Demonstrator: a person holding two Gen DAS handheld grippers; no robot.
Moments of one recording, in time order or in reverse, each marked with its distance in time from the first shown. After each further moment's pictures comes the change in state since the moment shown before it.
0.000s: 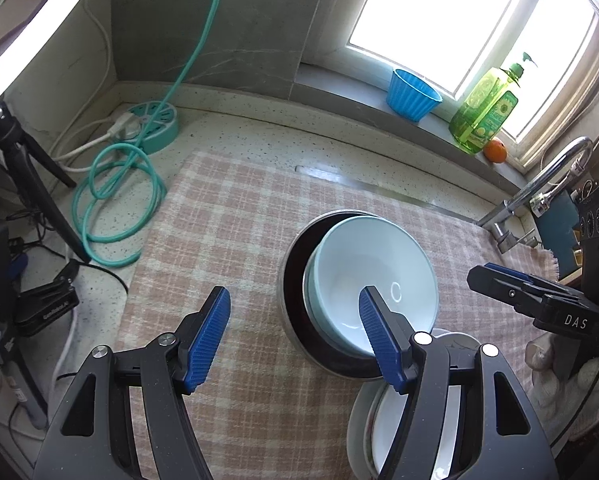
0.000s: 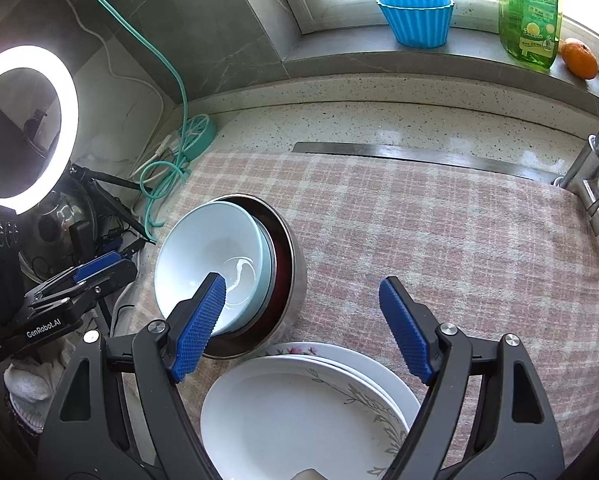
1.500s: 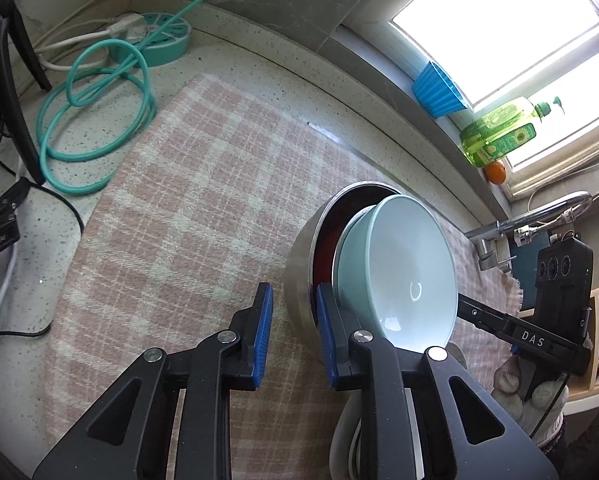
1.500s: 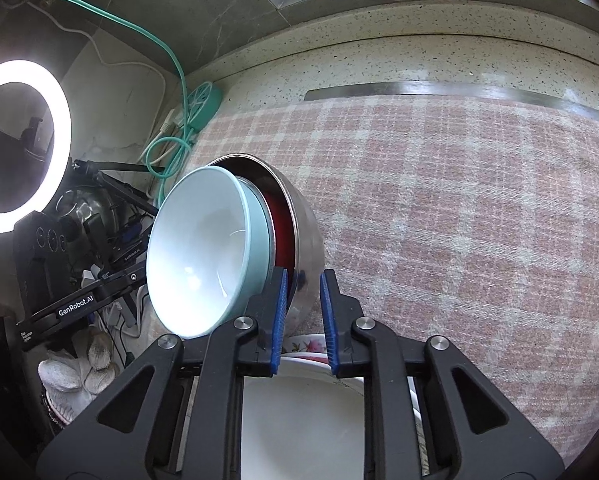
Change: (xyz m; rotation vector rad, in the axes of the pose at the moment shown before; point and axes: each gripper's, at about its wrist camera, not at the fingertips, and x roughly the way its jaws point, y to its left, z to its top) left arm 0.046 0.037 -0.011 -0.216 0.139 -0.170; right arm 0.052 -0.016 -0.006 0.106 0.145 0.149
